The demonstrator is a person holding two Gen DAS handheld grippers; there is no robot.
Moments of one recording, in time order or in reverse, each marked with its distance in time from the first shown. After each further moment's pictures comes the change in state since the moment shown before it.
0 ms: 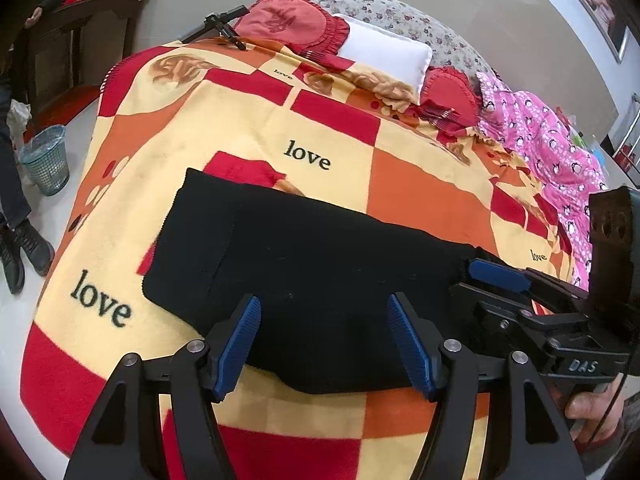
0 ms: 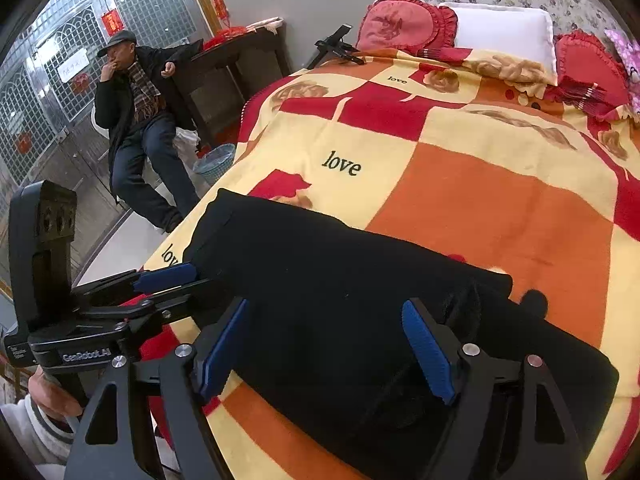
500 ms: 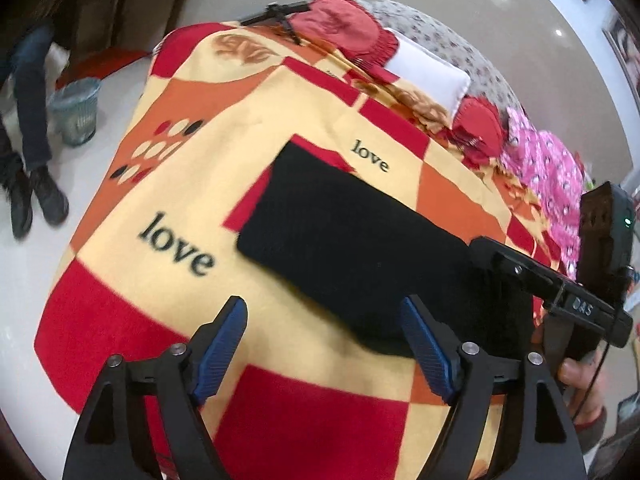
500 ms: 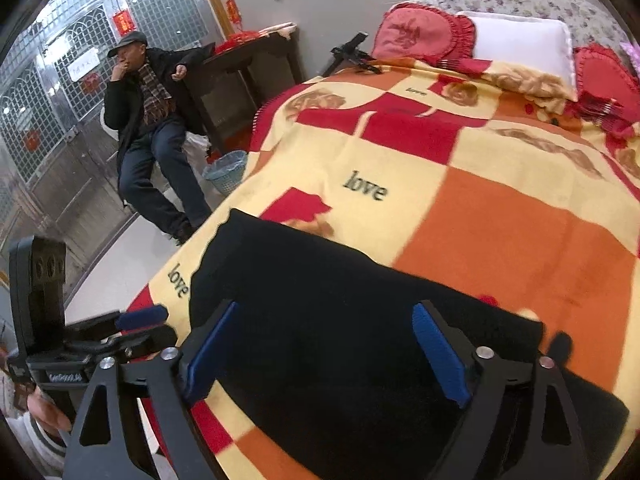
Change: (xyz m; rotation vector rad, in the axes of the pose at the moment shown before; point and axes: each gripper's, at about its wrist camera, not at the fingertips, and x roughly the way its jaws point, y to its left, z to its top) left arm -0.031 0.061 -0.025 -0.181 -0.011 -0.003; right arm 0.024 0.015 0.026 -0.033 -0.024 0.048
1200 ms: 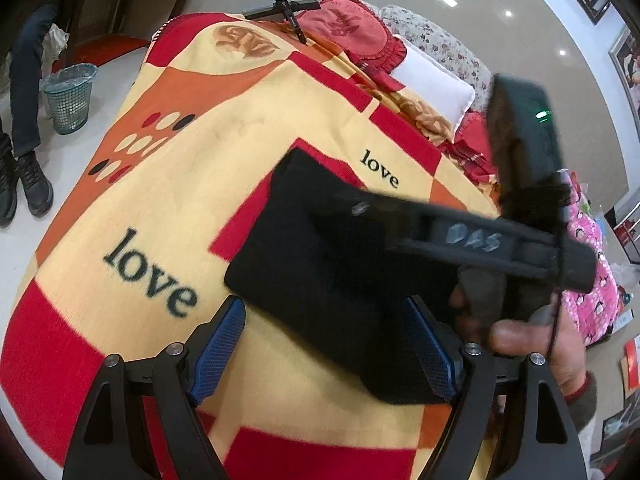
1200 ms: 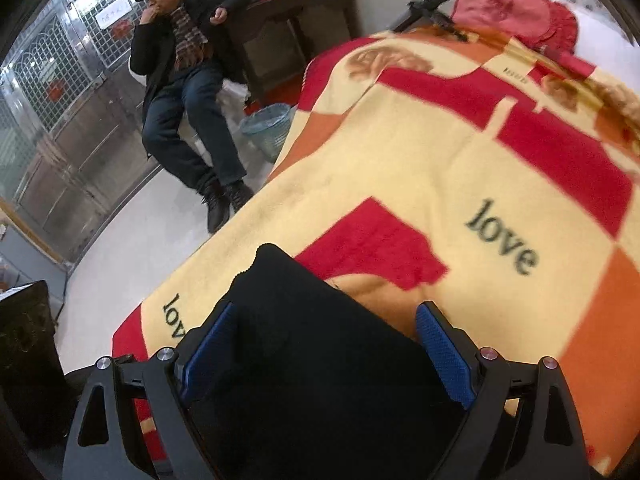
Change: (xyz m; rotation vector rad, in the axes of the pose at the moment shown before) left arm 0.045 0.012 0.012 -0.052 -0.032 -0.049; right arm 0.130 0.051 0.059 -0.134 0.183 0.130
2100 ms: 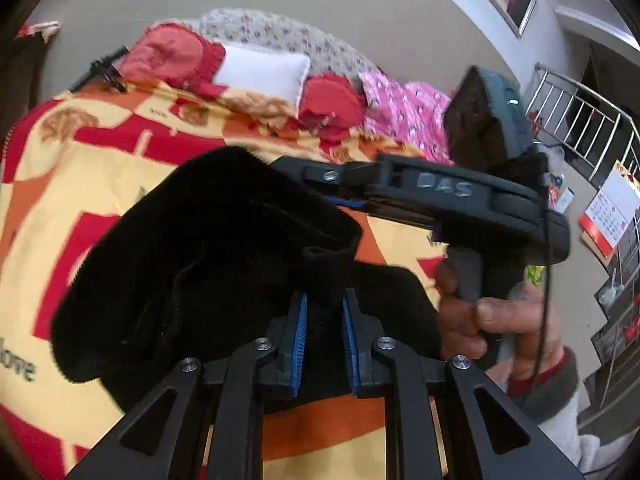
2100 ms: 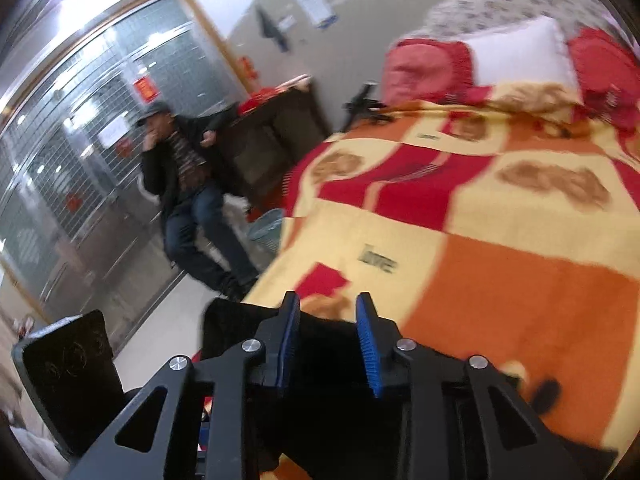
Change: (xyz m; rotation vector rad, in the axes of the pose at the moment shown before) left arm 0.011 -0.122 -0.018 0.419 0.048 -0.281; right arm -0.185 -0.073 -0.080 0.243 -0.380 0.044
